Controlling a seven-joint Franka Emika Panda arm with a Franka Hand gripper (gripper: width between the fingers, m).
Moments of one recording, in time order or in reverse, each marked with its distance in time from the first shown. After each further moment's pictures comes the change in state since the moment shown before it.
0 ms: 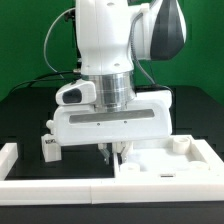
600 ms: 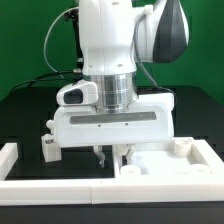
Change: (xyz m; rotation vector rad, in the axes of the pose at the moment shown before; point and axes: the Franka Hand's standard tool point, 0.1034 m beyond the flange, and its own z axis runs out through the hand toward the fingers) arm 0.003 0.000 0.001 -0.019 0.007 -0.008
